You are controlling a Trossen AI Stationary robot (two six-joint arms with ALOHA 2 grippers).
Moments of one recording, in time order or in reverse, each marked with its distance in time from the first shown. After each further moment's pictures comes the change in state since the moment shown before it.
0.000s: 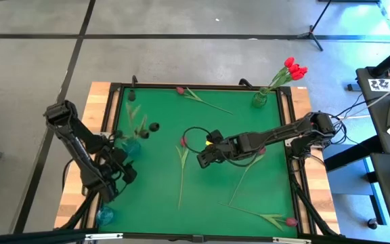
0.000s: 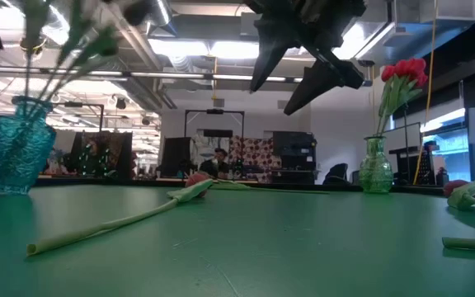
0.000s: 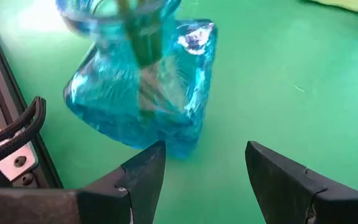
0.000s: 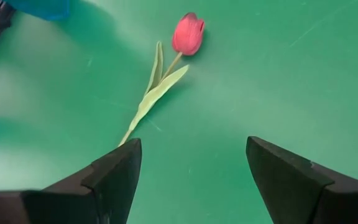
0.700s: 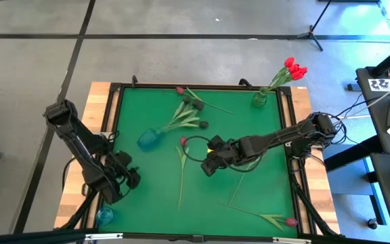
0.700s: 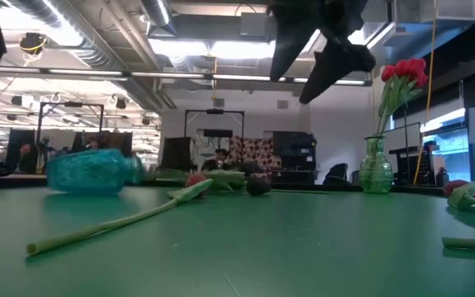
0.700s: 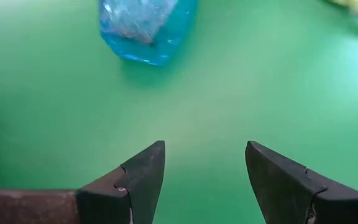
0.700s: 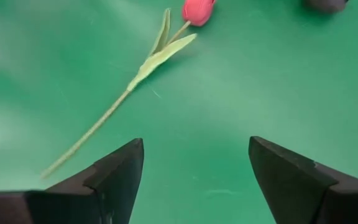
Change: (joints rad) left arm 0.053 -0.007 -0.003 0.201 0.015 0.063; right arm 0.055 0.000 0.055 -0.131 -0.019 -0.088
